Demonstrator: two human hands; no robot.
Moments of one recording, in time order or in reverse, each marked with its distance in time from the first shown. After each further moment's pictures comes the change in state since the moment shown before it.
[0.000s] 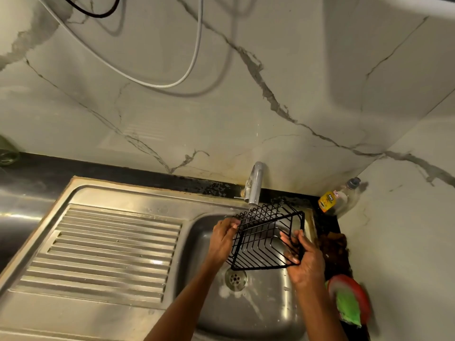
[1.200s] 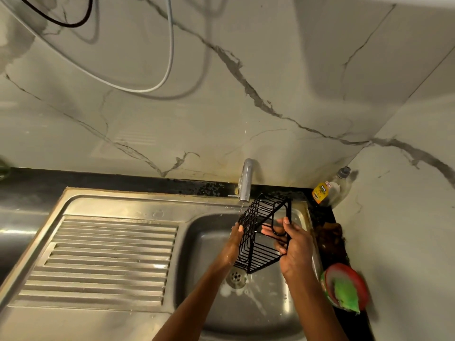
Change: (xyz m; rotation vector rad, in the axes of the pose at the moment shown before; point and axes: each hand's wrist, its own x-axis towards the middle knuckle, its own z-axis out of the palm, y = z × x) left_hand -0.011 -0.024 0.036 -0.201 -0.372 -0.171; right_hand -0.006 0.005 0.017 -0.239 -0.052 -0.127
